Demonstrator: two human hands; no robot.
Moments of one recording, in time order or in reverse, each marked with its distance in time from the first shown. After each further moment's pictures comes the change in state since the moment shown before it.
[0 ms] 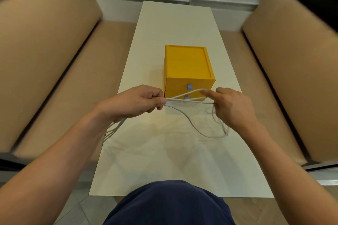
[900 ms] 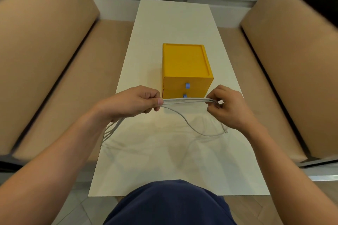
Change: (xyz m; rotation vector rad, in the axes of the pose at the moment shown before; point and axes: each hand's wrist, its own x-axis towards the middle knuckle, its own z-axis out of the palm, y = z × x) left_hand 0.007 -0.006 -0.001 0.008 -0.035 -0.053; right_hand -0.008 0.004 0.002 0.612 -0.050 0.154
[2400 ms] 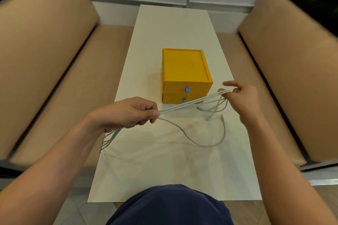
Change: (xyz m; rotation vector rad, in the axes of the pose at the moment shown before) left_hand -0.018 -0.003 -0.002 -0.070 -0.121 -0.024; right_hand 0.030 0.023 -0.010 0.287 0.318 0.560
